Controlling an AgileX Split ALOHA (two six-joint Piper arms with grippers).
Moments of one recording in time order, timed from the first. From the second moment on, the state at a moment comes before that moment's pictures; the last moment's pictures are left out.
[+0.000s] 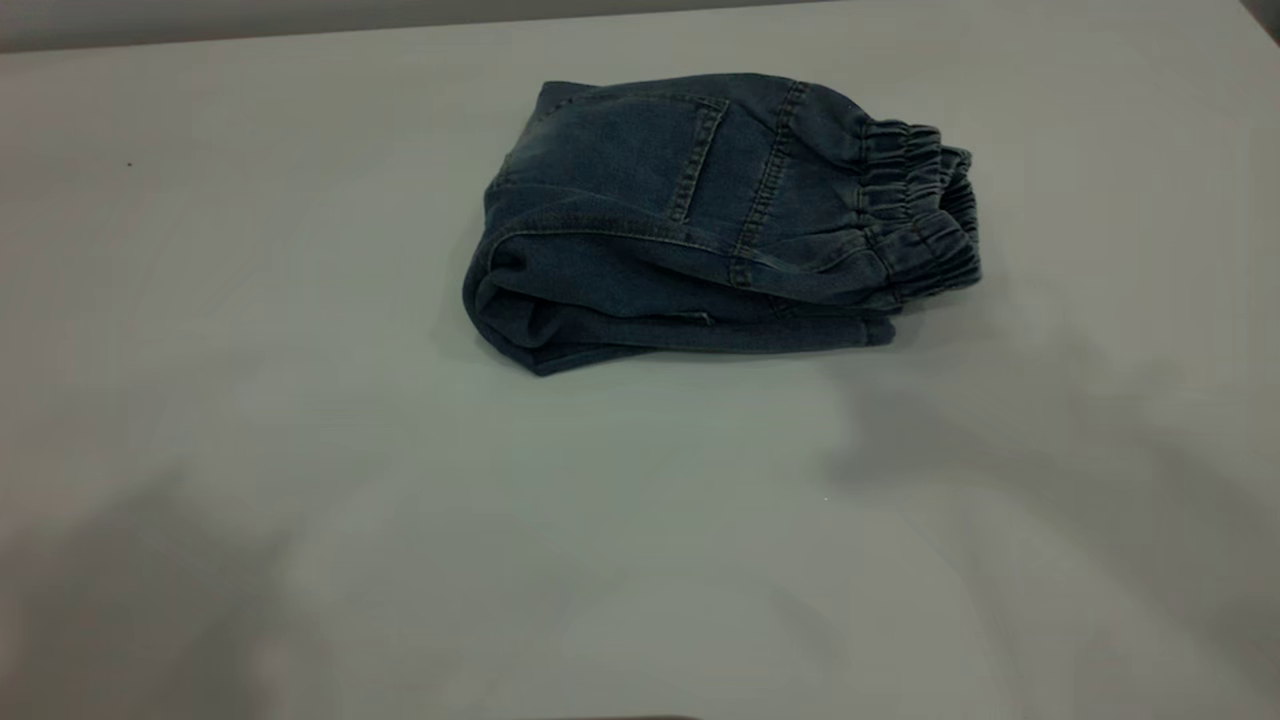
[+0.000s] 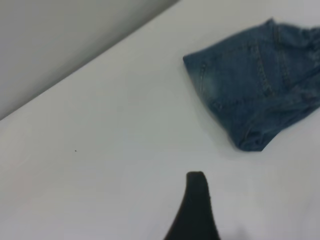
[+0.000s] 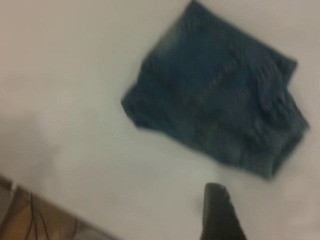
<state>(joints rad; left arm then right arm) -0.50 1.06 -1.50 0.09 1.17 0.11 0.49 1.51 -1.69 0.13 1.25 0.13</state>
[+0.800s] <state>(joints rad) -0.50 0.50 -0.65 0.08 1.17 -0.07 0.49 0.64 -0.64 0.11 1.12 0.11</state>
